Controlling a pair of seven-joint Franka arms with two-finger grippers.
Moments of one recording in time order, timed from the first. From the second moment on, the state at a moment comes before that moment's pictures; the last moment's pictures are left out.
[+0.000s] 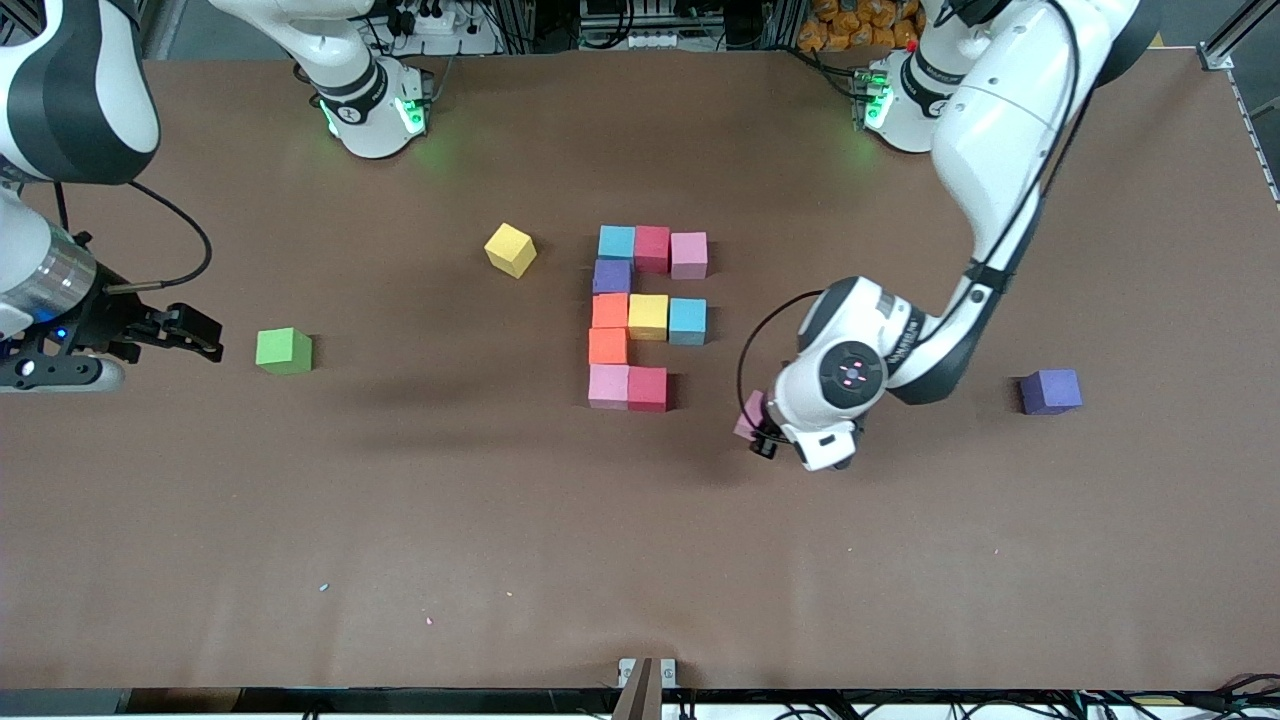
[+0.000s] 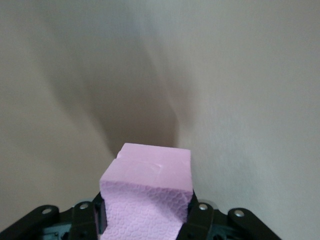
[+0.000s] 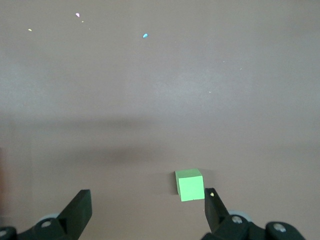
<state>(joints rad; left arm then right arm) -0.22 0.78 -0.36 -1.47 0.13 2.18 -1.81 -0.04 0.12 0.07 -1.64 -0.05 1.79 0.03</state>
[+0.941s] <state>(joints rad) -0.35 0.82 -0.36 -1.45 0.13 2.23 -2.35 -0.06 0.12 0.05 -1.47 -0.05 1.55 0.05</state>
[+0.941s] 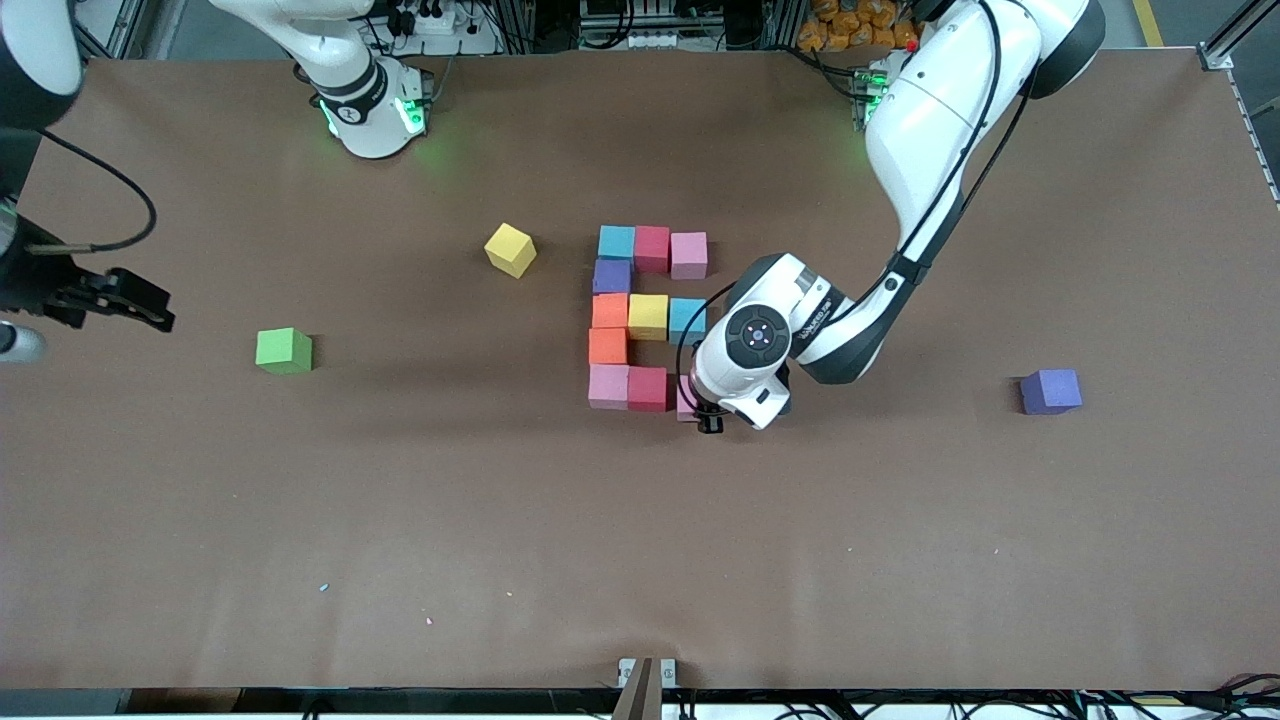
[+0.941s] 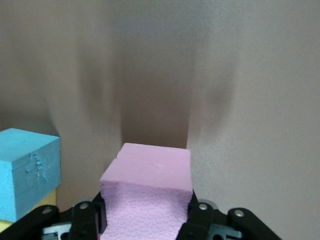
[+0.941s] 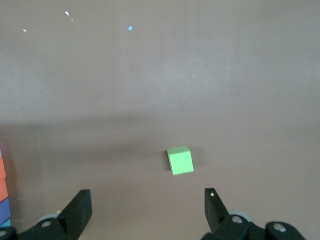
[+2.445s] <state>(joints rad) -0.40 0.85 -0.35 -1.45 0.14 2.28 -2.36 -0.11 0.16 0.05 -1.45 -0.04 1.50 0.13</state>
